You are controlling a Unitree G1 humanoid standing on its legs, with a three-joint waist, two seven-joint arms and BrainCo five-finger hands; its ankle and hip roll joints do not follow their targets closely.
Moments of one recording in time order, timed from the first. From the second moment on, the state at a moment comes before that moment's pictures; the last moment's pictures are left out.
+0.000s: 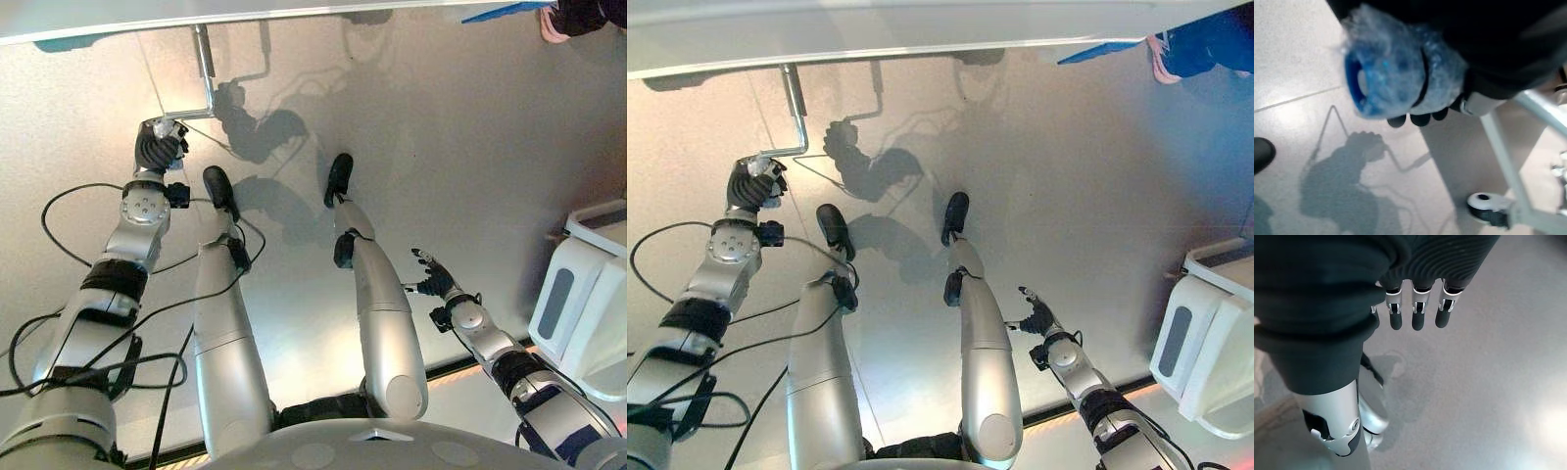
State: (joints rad) left arm -0.73 0.67 -0.31 0.85 -0.33 -0.20 0.28; right arm -0.26 -0.44 0.47 0.84 0.05 -0.19 -0.12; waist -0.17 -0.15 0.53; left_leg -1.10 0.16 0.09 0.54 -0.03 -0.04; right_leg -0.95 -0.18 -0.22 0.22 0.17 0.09
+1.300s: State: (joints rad) left arm -0.76 0.67 -0.35 0.93 -0.33 -0.14 0.31; right arm -0.28 -0.41 0.48 0.83 0.07 -0.19 -0.14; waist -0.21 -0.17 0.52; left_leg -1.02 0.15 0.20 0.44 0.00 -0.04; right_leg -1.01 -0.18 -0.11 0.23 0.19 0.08
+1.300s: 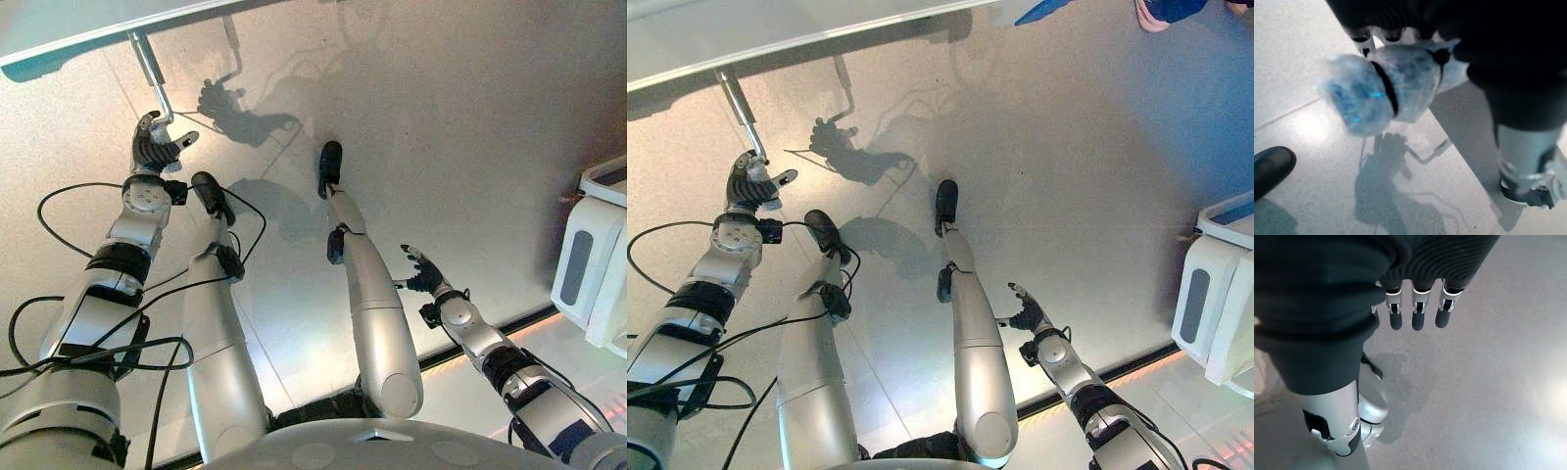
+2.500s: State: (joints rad) left arm -0.12 0.34 -0.21 1.06 -0.32 -0.10 0.12; right arm -0.20 -0.41 0.32 1.10 0.03 -0.12 -0.10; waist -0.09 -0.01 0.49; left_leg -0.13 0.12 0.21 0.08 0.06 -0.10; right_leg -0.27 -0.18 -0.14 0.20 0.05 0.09
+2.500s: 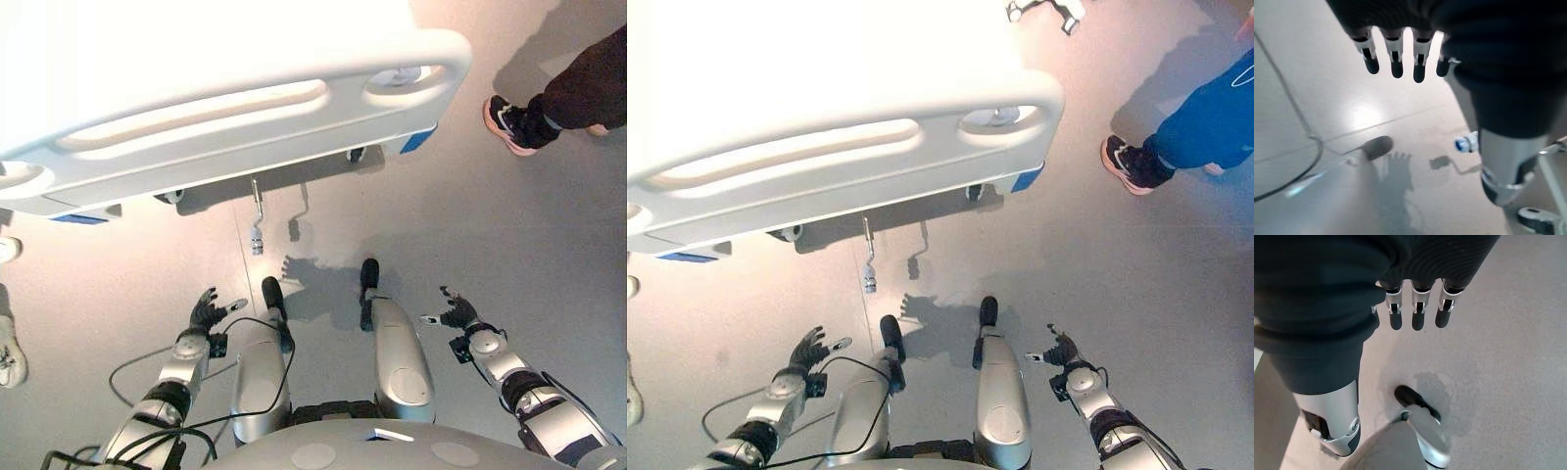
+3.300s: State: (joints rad) left arm 0.06 0.23 -0.21 1.23 -0.13 -0.09 0.04; right arm 0.04 -0.30 0.23 1.25 0.08 -0.08 -0.04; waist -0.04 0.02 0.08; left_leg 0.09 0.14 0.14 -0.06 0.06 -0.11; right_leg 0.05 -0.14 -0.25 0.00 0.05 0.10
